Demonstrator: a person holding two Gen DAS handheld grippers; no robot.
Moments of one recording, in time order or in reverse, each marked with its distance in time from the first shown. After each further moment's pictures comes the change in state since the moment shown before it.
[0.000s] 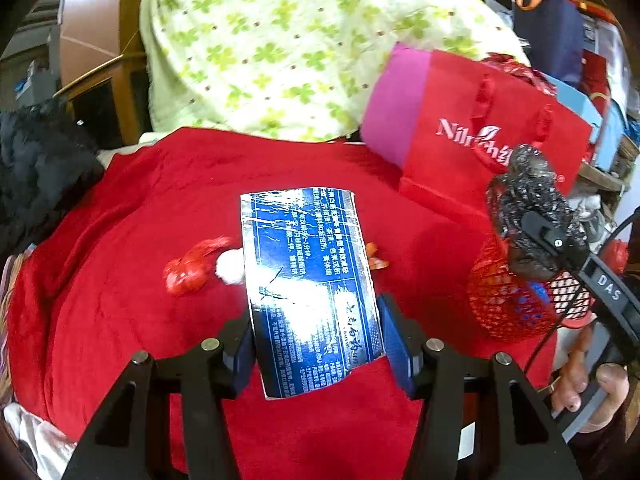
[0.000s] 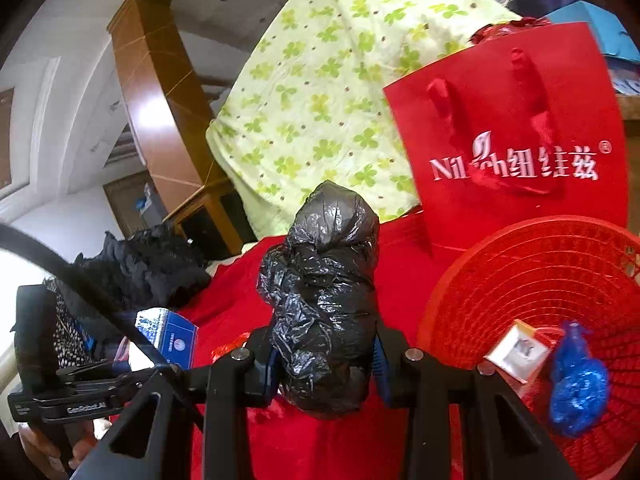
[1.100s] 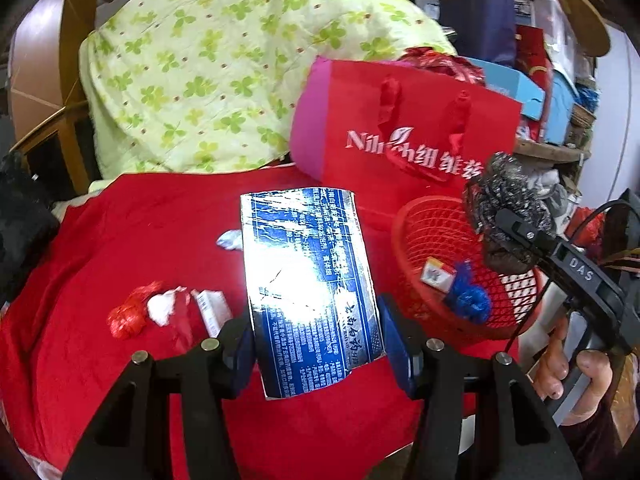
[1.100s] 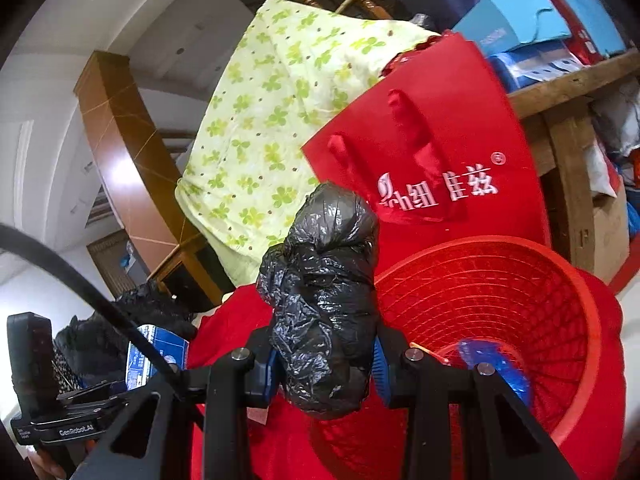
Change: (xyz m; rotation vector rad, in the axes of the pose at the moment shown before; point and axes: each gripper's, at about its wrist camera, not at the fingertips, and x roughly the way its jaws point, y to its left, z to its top) left arm -0.019 -0.094 0.012 0.153 -0.062 -0.126; right arm -0.067 -0.082 0.014 0.165 -0.133 -0.062
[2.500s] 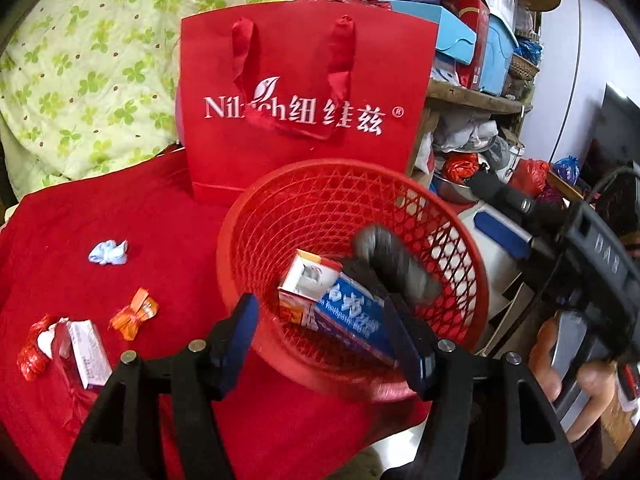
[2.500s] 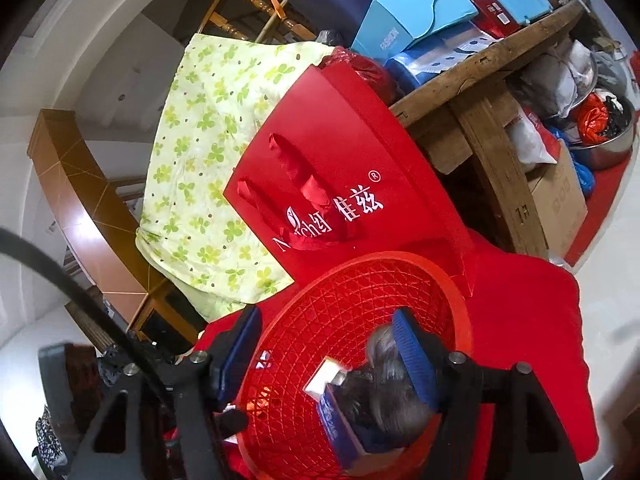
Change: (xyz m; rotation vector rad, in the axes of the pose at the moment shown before) left arm 0.081 -0.110 0.009 0.130 0.121 -0.214; right arm -0.042 -0.071 0.017 0.191 -0.060 -0.121
